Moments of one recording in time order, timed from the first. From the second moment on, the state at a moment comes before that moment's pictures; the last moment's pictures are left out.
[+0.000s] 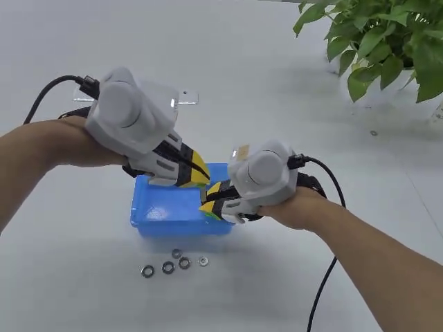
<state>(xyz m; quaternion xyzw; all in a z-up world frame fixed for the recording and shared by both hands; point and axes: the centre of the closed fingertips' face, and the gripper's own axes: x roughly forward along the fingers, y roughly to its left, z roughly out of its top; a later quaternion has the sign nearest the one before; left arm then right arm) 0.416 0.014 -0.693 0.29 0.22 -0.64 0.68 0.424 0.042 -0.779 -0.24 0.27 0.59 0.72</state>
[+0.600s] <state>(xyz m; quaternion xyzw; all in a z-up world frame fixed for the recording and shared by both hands) 0.415 0.014 -0.692 0.29 0.22 -0.64 0.68 0.423 0.042 -0.778 -0.24 0.27 0.59 0.72</state>
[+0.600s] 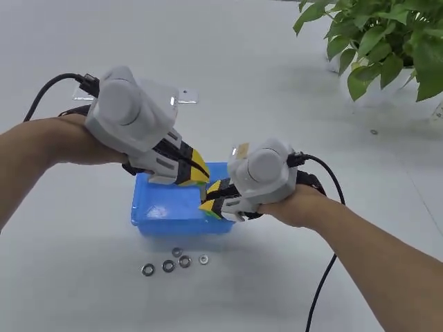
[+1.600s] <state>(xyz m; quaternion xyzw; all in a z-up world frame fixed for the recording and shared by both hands) 0.402 0.016 -0.661 0.30 0.21 -0.64 0.68 0.413 0.042 -0.746 -0.25 0.24 0.58 0.74</state>
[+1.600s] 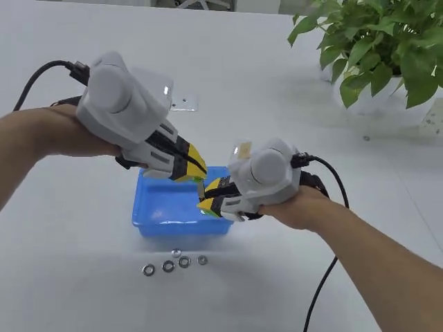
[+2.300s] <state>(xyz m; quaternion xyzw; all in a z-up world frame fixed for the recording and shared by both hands) 0.382 0.018 -0.646 0.31 0.21 -0.64 0.67 0.394 0.043 -0.729 -0.26 0.22 0.58 0.74</state>
